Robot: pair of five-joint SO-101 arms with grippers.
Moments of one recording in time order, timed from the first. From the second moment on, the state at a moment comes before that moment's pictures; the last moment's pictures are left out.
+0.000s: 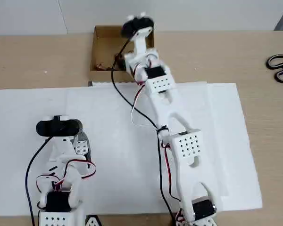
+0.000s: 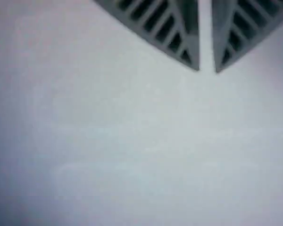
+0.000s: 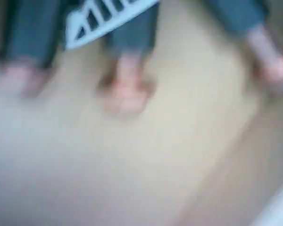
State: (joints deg) left arm -2.9 -103.0 96.5 49.9 8.2; right arm -21.2 59.2 -56.4 35.6 -3.1
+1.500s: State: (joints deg) left arm -2.9 -103.0 96.5 49.9 8.2; right arm -13.8 36.4 -94.4 97.2 -3.1
